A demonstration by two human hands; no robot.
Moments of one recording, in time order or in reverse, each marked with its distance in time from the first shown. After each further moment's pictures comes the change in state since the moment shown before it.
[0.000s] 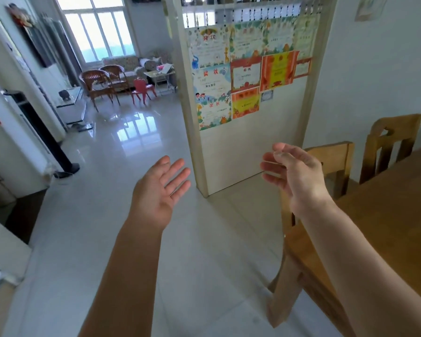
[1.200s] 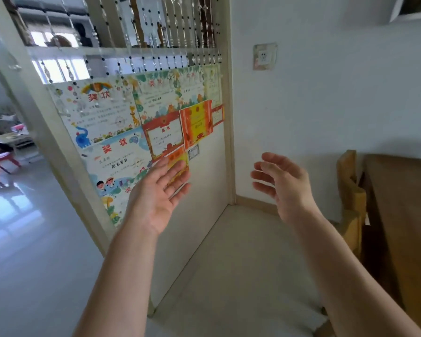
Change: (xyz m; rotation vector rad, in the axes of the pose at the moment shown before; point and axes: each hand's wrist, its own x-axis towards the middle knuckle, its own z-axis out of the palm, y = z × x) left_hand 0.545 0.024 0.233 0.045 -0.587 -0.217; right_hand 0.461 -0.007 0.110 0.064 0.414 -0.302
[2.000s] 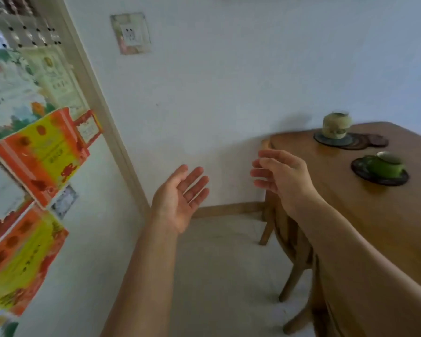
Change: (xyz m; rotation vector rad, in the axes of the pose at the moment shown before) left_hand 0.338 -0.186 0.178 0.046 -0.422 -0.557; right_hand 0.265 0.028 -0.115 -0.234 0.557 -0.047
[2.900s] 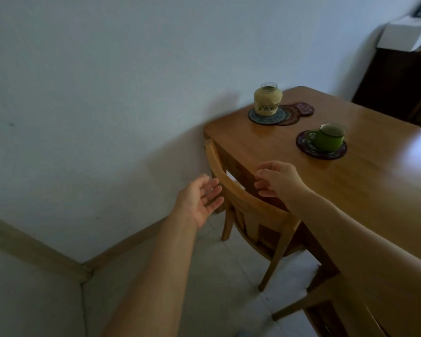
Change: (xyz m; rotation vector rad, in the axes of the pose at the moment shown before) left_hand 0.288 -0.093 0.106 0.322 -0.176 -0.526; right_hand 0.227 0.079 -0.082 -0.347 0.458 0.327
